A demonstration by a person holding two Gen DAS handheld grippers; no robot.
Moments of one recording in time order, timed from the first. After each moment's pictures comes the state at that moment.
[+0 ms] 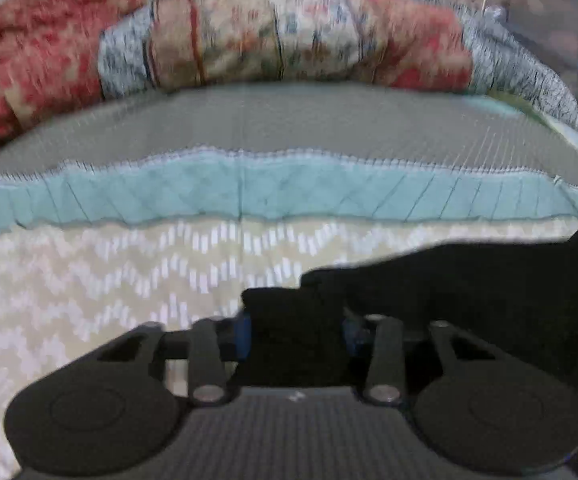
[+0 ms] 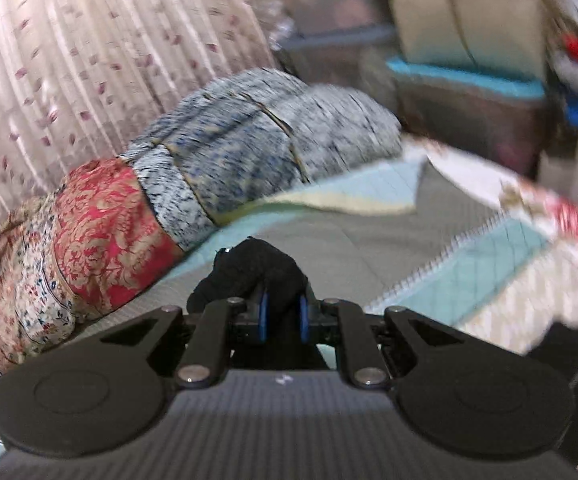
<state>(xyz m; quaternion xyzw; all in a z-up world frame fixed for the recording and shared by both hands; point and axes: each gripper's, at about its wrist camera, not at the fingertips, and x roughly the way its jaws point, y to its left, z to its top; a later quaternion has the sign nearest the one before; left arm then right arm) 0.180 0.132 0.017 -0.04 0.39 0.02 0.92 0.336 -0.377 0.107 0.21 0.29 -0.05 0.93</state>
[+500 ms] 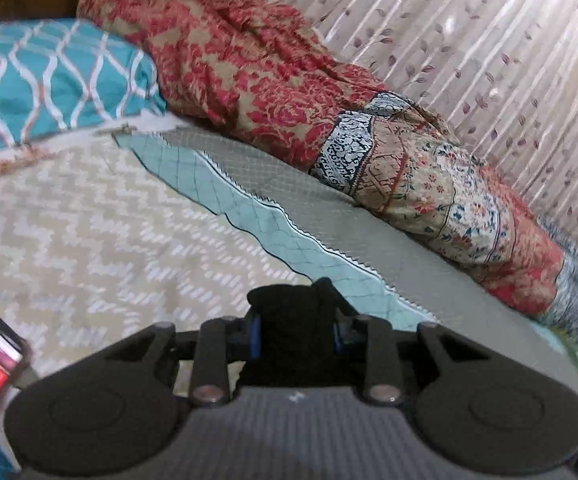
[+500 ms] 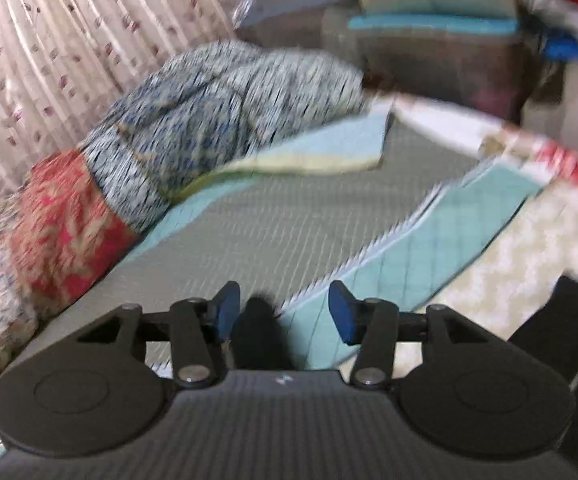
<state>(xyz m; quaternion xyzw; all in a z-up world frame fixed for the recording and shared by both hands) 0.052 0.227 0.043 -0.27 0.22 0.22 0.91 0.339 -0.402 0.046 0.23 0.31 -0.07 0.92</state>
